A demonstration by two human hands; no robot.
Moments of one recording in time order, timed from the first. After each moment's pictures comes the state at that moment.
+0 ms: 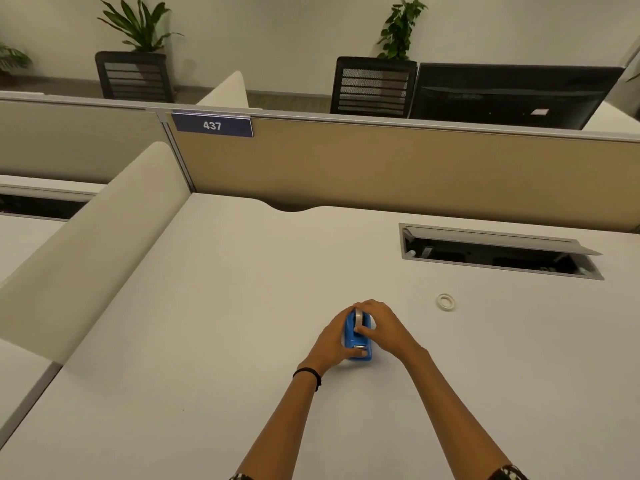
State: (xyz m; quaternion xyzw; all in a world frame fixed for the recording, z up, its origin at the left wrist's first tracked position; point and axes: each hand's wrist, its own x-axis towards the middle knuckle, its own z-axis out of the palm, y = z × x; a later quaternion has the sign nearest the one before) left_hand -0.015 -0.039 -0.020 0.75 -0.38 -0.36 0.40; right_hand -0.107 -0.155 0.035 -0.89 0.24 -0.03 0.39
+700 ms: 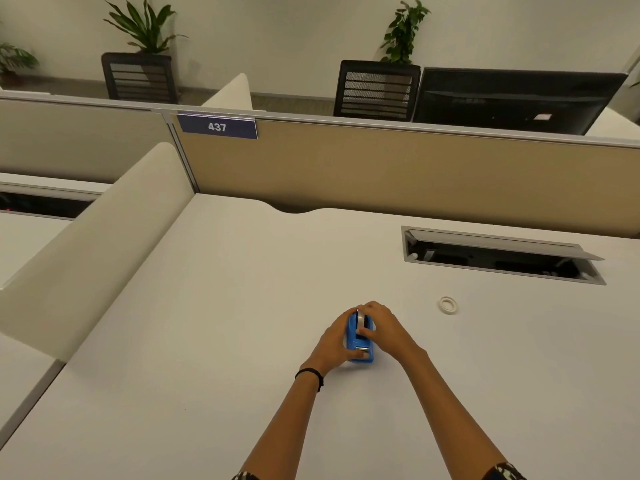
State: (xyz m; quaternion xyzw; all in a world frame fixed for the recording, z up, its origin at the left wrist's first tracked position) left_hand -0.015 -0.039 -0.018 0.75 -0.38 -0.36 0.40; right_hand -0.102 -0.150 0.041 -0.90 0.26 0.00 0.36
